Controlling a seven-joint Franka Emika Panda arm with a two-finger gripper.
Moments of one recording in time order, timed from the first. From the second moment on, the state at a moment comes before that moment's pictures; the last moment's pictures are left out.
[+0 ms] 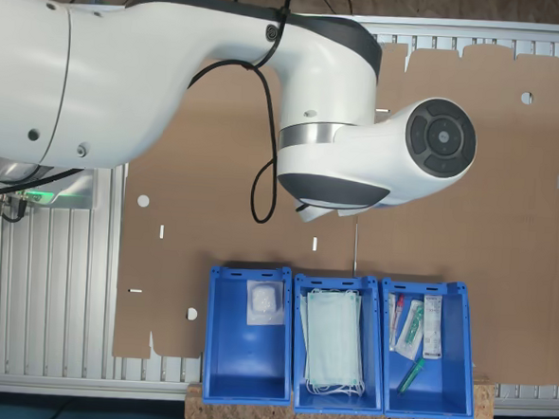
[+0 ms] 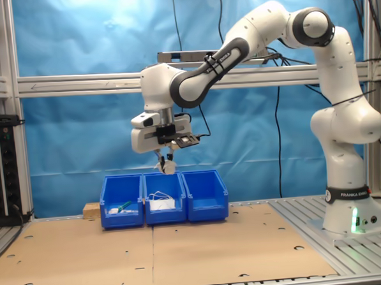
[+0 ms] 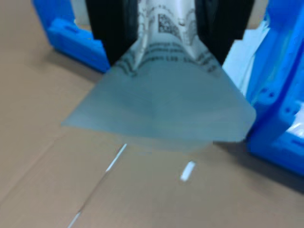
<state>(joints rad) 0.26 0.18 -0.33 -2.01 -0.09 2.11 -1.26</state>
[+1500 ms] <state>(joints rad) 0.19 0.05 -0.68 -2.18 -0.30 2.22 -1.31</state>
